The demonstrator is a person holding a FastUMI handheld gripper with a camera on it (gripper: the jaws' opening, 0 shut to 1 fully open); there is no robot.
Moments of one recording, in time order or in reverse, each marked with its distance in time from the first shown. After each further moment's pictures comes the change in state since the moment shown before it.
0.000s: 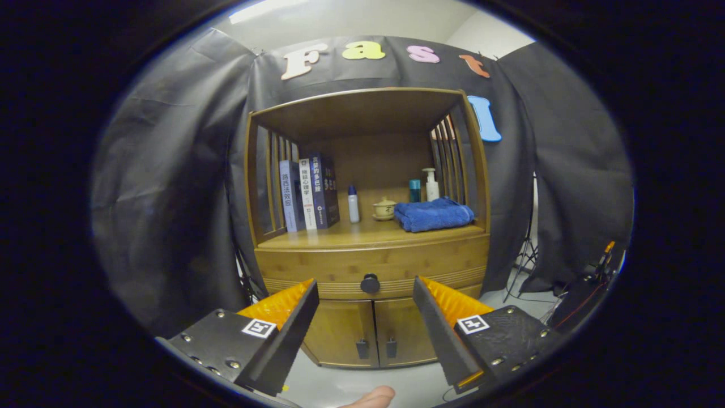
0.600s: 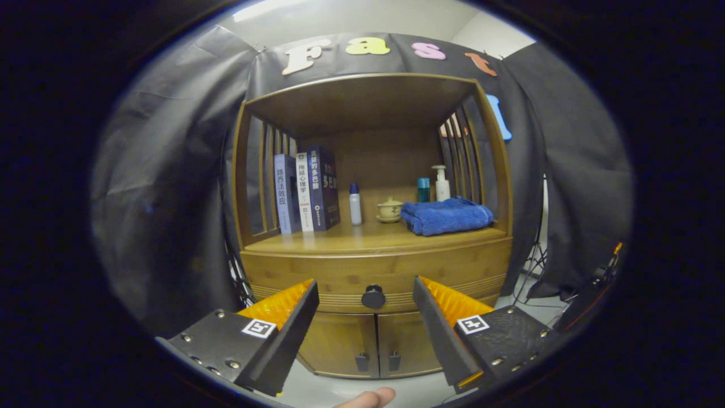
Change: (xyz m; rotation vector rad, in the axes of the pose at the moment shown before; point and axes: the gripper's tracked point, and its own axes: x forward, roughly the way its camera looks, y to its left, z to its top) arm 0.086 0.002 -0.023 -0.018 0.000 0.004
